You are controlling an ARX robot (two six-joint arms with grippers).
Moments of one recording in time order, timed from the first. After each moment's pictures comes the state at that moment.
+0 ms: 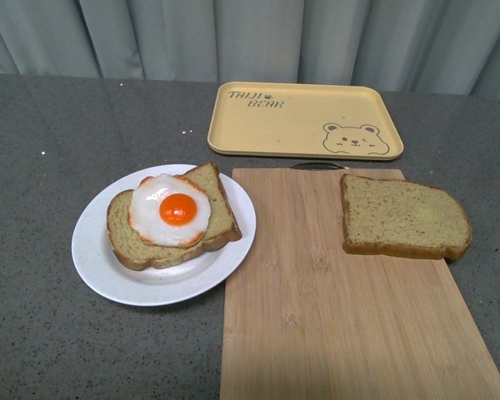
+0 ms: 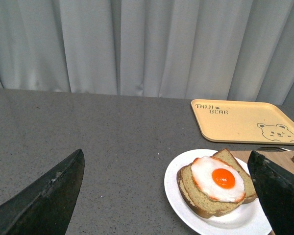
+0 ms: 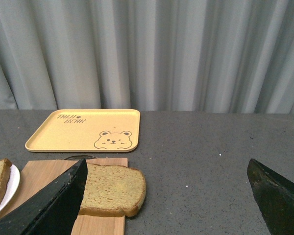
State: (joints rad) left arm 0.00 0.00 0.02 0.00 0.00 0.00; right arm 0.00 0.00 0.00 0.00 0.00 0.00
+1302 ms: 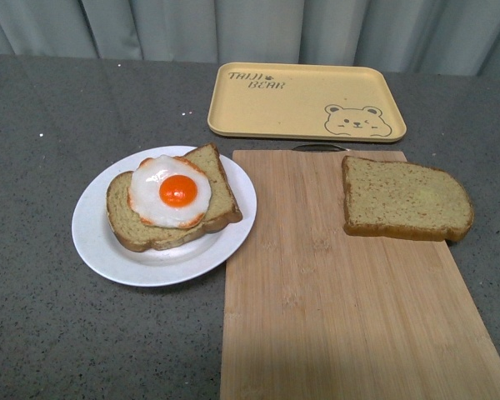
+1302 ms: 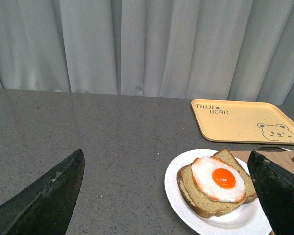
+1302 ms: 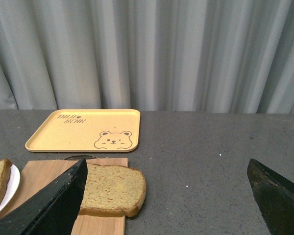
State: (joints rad) left arm 0.00 0.00 0.02 0.00 0.00 0.00; right arm 0.00 0.00 0.00 0.00 0.00 0.00
